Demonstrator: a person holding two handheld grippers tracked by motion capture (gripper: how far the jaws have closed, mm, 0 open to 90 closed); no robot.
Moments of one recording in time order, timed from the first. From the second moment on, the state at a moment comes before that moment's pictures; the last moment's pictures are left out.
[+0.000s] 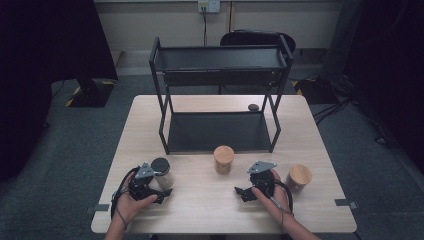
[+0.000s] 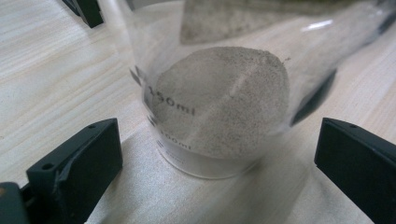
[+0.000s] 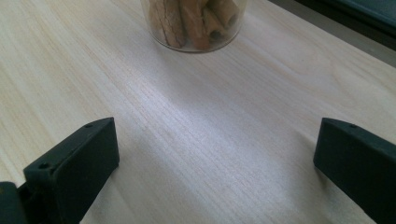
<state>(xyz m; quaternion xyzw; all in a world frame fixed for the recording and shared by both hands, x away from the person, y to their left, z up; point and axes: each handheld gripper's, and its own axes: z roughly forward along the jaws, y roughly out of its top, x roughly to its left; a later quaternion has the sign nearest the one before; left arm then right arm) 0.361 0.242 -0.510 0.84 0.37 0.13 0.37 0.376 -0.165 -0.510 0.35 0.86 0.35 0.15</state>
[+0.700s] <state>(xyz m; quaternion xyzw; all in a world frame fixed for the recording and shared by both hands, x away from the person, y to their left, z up) 0.364 0.246 -0.504 0.82 0.39 0.13 0.39 0.376 -0.165 -0.510 0.35 0.86 0.35 0.15</state>
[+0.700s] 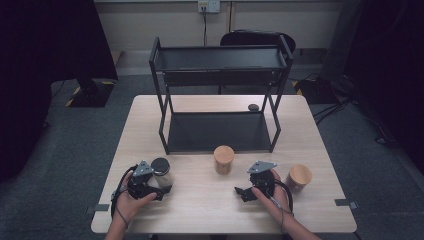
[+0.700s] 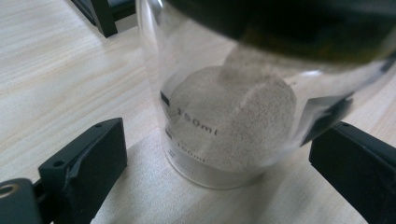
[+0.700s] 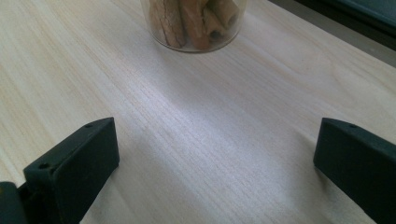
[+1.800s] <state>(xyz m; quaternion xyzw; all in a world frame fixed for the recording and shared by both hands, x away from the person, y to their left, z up) 0.371 0.241 -0.498 0.81 0.37 0.14 0.44 0.376 -0.165 -0.510 0.35 0.86 0.35 0.15</state>
